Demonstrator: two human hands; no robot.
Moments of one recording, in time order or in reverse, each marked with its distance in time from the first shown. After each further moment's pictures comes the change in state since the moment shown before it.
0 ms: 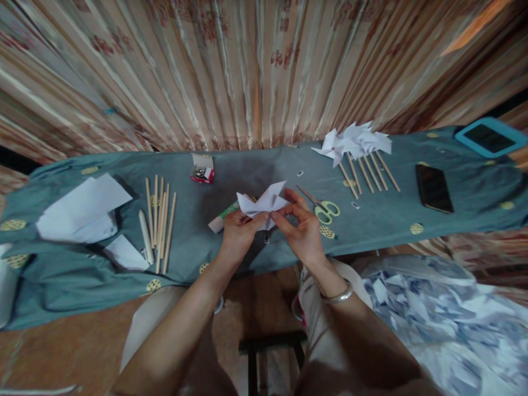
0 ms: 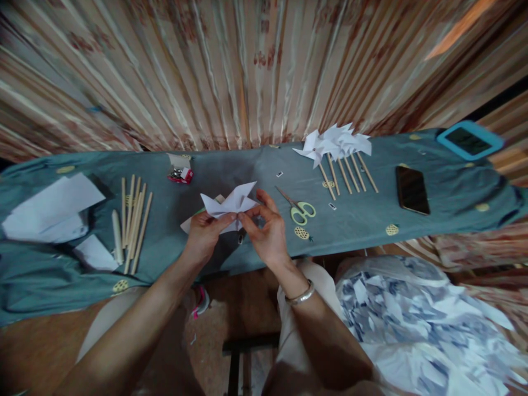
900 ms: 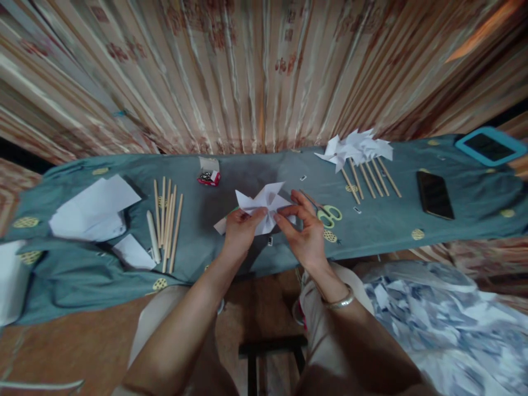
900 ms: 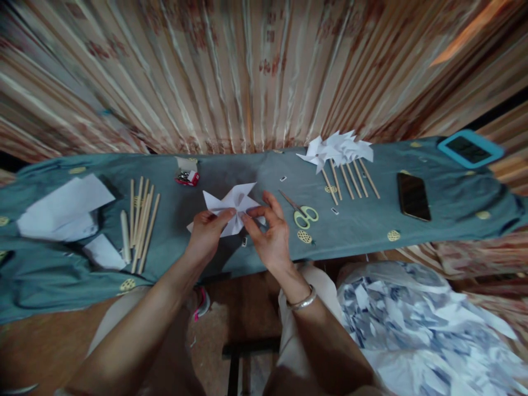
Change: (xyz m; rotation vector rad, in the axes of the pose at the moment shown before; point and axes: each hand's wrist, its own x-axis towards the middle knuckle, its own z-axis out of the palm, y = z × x) left_hand 0.005 0.007 0.002 -0.121 0.088 -0.070; right_hand -0.005 -0.008 0.002 -0.124 0.094 -0.112
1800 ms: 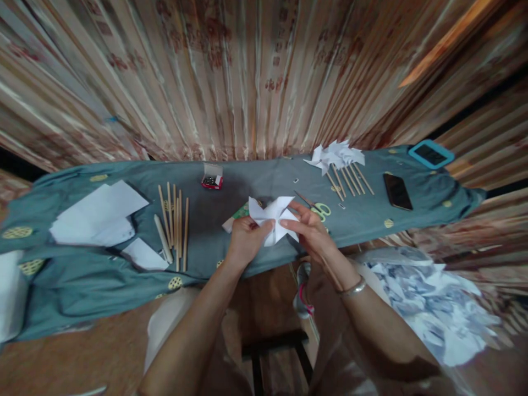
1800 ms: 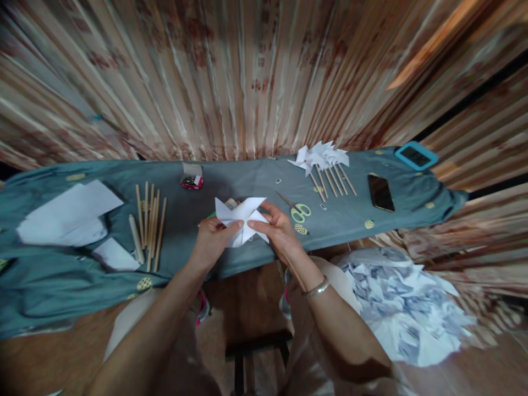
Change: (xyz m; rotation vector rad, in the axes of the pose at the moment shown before) left_hand -0.025 0.019 -0.024 0.141 -0.206 -0.011; right_hand -0.003 -0.041 -0.007 0.634 -0.248 0.609
